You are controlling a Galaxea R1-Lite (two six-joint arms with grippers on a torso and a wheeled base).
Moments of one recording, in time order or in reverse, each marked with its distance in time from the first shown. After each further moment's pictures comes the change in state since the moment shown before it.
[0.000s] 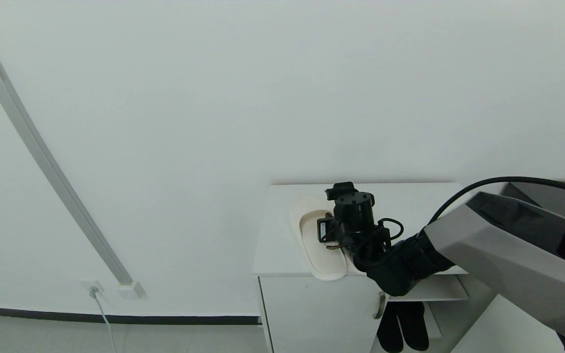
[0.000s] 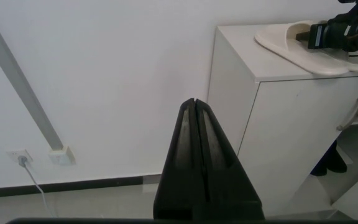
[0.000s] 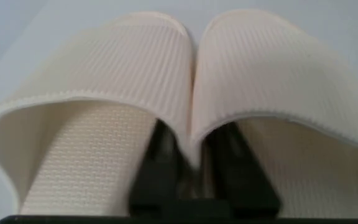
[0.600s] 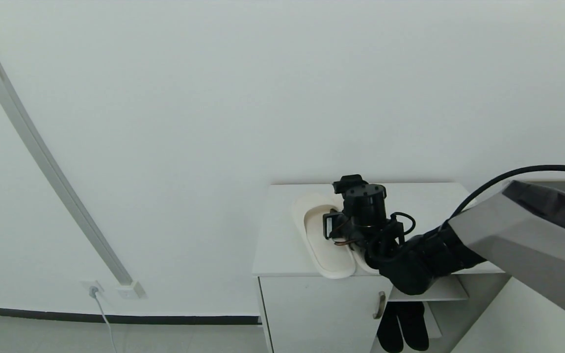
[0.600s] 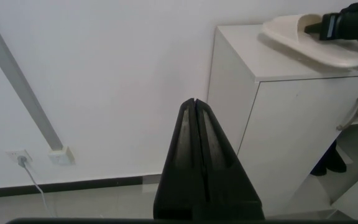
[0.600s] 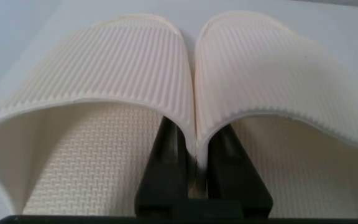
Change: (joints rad) left arm 0.000 0.000 0.000 0.000 0.000 0.000; right arm 0.003 -0.117 0.095 0.015 0.015 0.001
